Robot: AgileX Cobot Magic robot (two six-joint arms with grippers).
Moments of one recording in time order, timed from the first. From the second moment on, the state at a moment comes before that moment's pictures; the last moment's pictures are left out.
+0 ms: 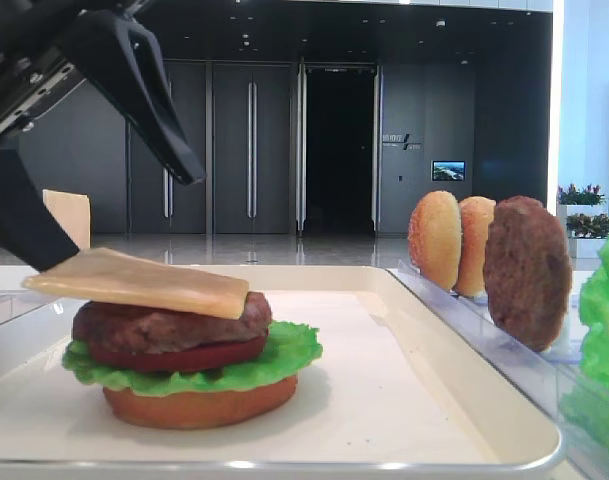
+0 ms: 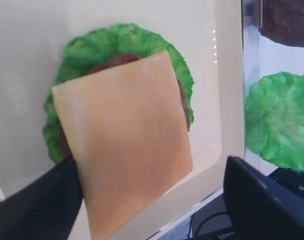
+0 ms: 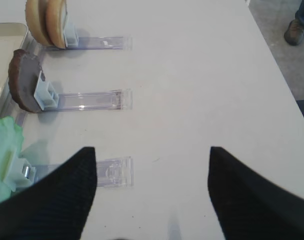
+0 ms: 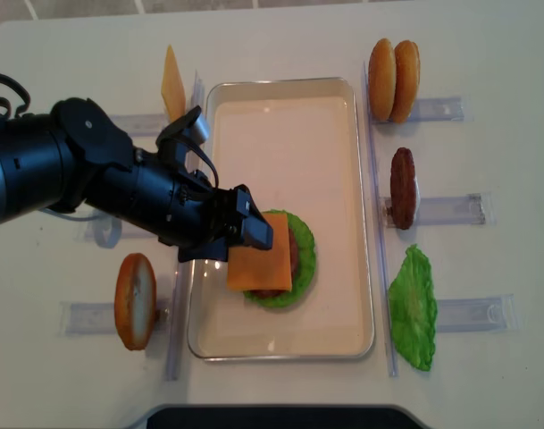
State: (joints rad) left arm -0.42 1.56 -0.77 -0.91 0.66 0.38; right arm 0.02 -0.01 -0.50 0.00 1.14 -0.01
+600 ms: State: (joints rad) left arm -0.42 1.56 -0.77 -0.74 0.66 0.23; right arm 0.02 -0.01 -0.50 0.00 1.14 -0.01
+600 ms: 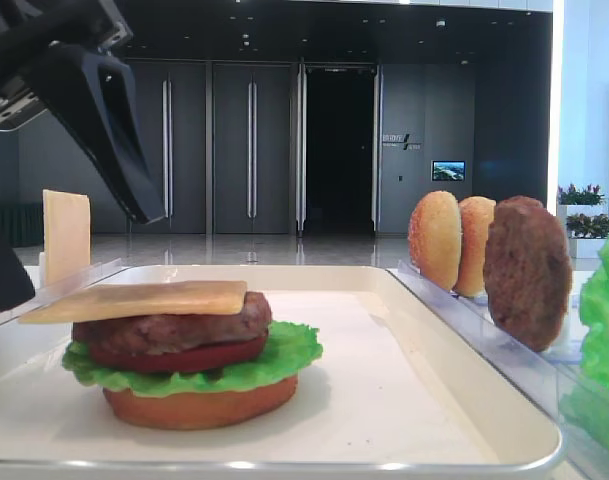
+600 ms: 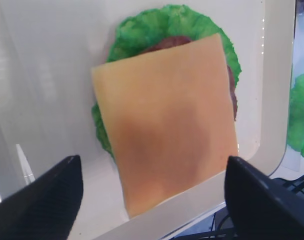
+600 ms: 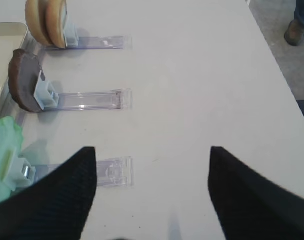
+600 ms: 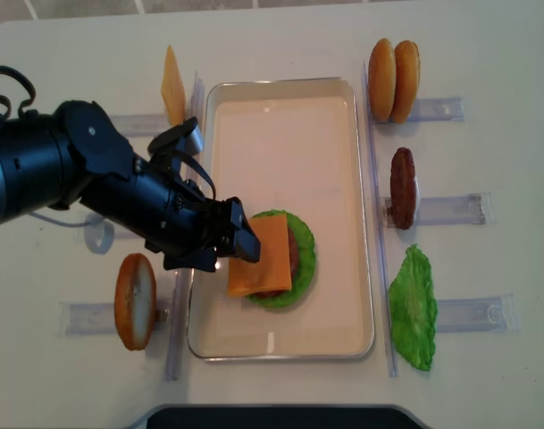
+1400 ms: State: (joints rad) left arm -0.42 1.46 -1.10 -0.27 0.82 -0.06; right arm 0.02 -0.01 -0.50 0.00 1.14 -0.01
